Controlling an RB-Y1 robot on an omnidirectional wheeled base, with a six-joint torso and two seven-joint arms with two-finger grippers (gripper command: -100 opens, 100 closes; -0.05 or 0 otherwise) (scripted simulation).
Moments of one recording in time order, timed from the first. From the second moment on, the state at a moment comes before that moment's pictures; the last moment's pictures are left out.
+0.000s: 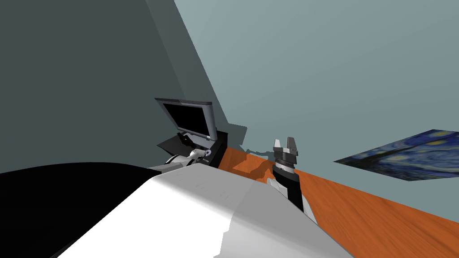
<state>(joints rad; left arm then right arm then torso) -0.37 0.37 0.09 -0.42 0.08 0.69 -0.52 0.52 -0.04 -0.06 -2.25 0.05 -0.52 -0.06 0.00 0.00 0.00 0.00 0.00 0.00</state>
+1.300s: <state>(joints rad) -0.37 0.35 0.08 -0.35 0.06 0.62 -0.49 0.52 -0.04 -0.06 -2.25 0.05 -0.52 -0.06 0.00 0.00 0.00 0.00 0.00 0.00</state>
